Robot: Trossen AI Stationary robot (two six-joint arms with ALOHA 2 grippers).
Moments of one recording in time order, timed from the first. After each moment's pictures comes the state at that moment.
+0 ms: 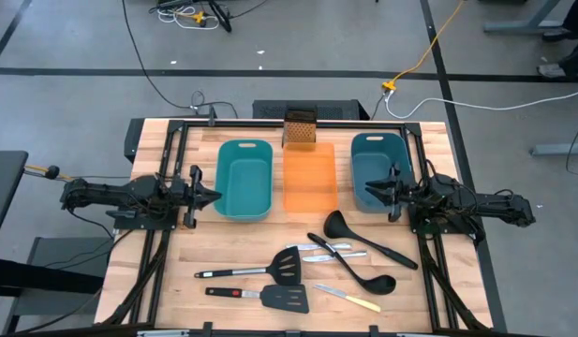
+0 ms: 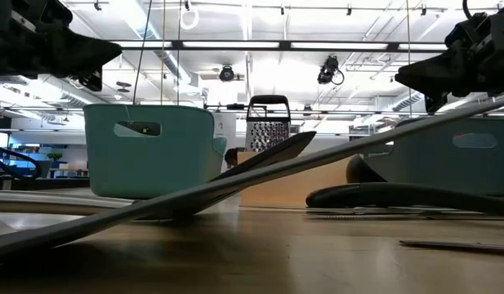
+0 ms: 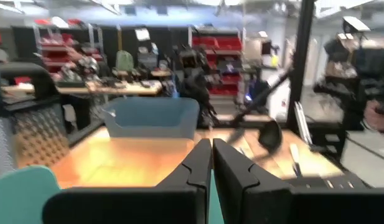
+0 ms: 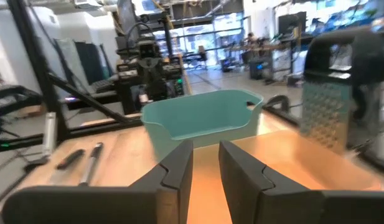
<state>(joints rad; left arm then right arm) -0.10 0.01 0.01 0.14 -0.16 -0.02 -0.07 0.00 0.02 0.03 0.10 0.12</state>
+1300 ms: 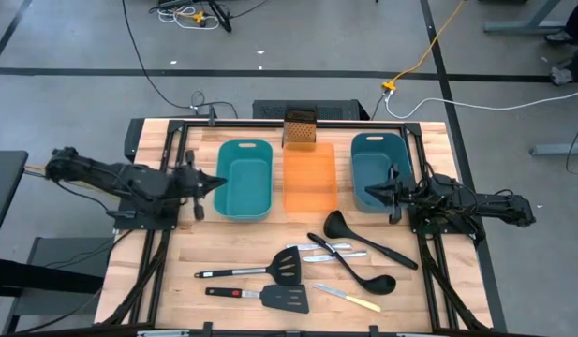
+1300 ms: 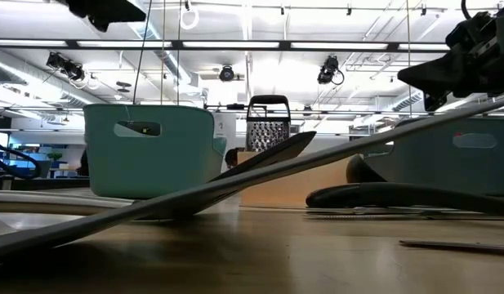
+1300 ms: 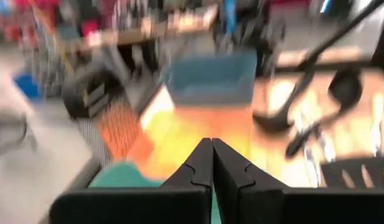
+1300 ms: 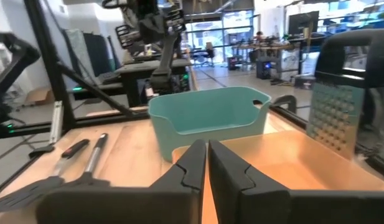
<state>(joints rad) -0.31 0.63 0.68 -0.38 -0.61 -0.02 -0.07 0.00 0.02 0.02 0.03 0.10</state>
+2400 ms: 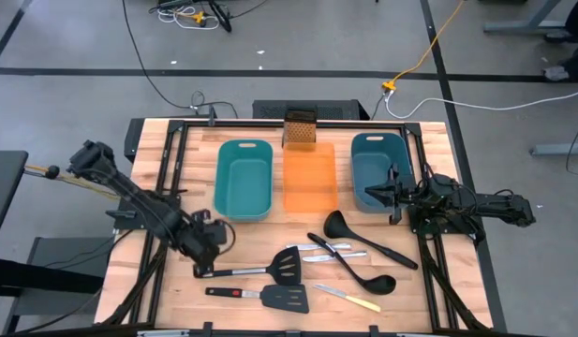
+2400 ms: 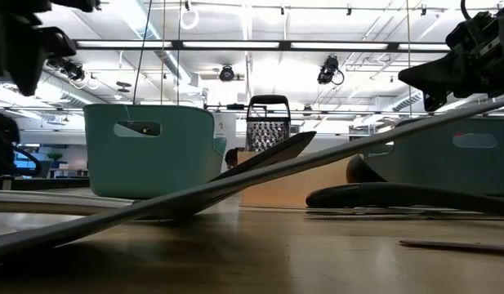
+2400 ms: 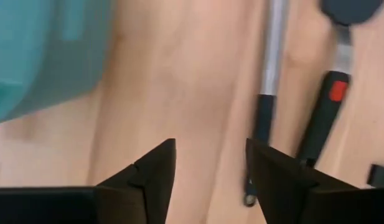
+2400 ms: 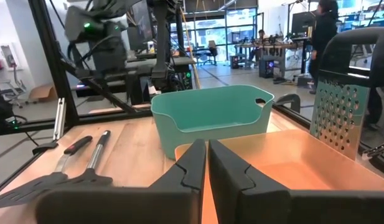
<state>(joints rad) -0.64 1.31 0.96 -0.94 -0.17 -0.80 -0.07 0.00 0.02 0.01 0.03 0.09</state>
